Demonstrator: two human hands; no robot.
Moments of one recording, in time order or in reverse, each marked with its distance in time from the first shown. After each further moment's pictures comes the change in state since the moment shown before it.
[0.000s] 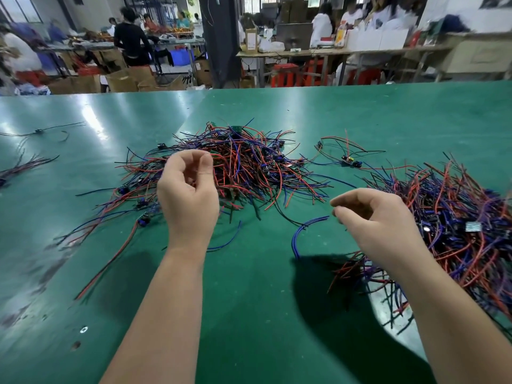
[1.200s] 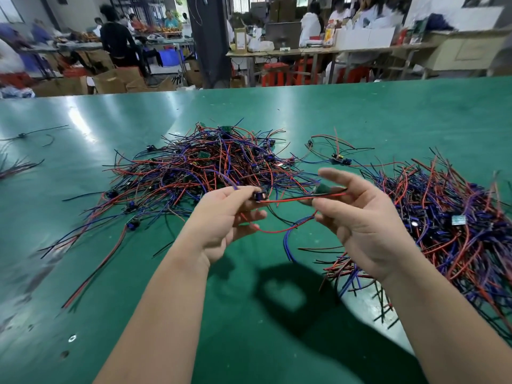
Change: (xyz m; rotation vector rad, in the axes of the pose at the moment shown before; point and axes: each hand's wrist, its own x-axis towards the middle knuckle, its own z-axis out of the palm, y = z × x) left_hand -0.022 0.022 0.014 -0.414 -0.699 -0.909; right_hand -0.004 -0.013 0.010 0.976 -0.184 0.124
